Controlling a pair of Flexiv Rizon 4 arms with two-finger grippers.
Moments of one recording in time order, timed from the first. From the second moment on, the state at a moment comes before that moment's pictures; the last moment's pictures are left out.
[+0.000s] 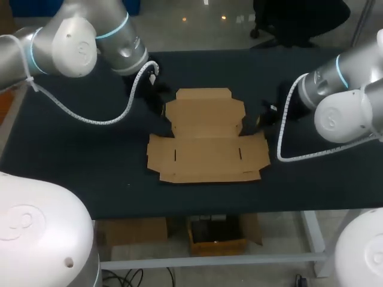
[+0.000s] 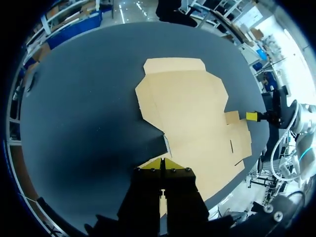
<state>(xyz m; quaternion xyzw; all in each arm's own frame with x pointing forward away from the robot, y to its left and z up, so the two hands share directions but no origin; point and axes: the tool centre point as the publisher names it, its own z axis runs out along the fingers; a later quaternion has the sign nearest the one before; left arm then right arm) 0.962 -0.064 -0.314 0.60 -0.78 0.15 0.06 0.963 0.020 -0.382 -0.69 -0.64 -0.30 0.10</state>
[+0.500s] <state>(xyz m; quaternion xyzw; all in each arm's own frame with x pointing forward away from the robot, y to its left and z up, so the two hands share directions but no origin) 0.914 -0.039 -0.288 0.62 -0.77 0.14 0.05 0.927 -0.019 -0.369 -0.70 -0.63 -0.32 0.11</state>
